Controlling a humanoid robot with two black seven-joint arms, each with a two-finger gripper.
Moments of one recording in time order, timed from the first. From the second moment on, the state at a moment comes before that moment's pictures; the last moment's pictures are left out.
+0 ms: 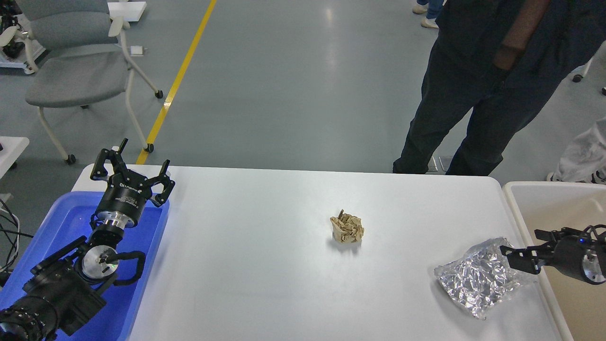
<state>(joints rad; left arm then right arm) -0.58 0.33 -0.76 -0.45 -0.16 -0.64 -0.52 0.72 -0.77 -0.02 0.72 -1.69 -0.22 0.42</state>
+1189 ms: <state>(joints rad) -0.58 0.33 -0.75 -0.45 -0.16 -0.64 -0.52 0.66 -0.56 -0.10 0.42 -1.56 -0.27 0.51</state>
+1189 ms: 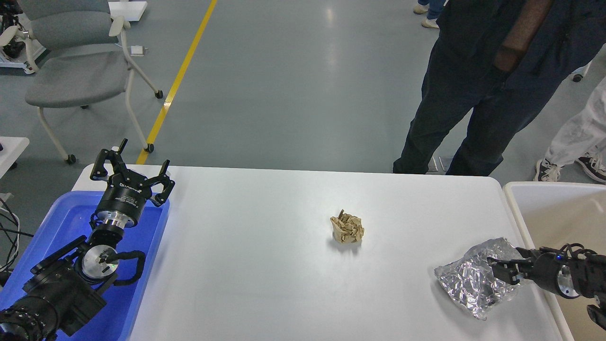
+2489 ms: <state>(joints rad) -0.58 0.33 -0.75 -0.45 -0.16 -0.64 -0.52 0.77 -0.83 -0.19 0.69 -1.25 -0.14 0.72</state>
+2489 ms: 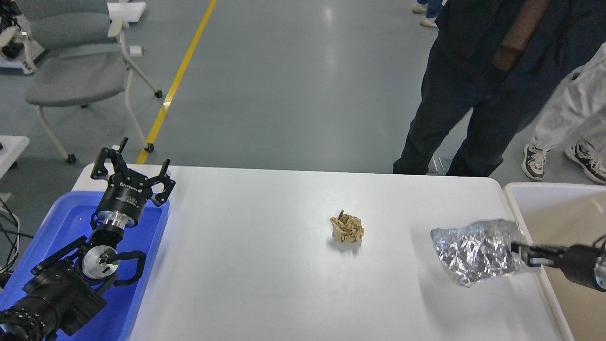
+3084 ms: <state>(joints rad) -0.58 0.33 -0.75 -0.45 -0.16 -0.64 -0.52 1.05 -1.24 -0.18 1.06 -1.18 0.12 0.73</state>
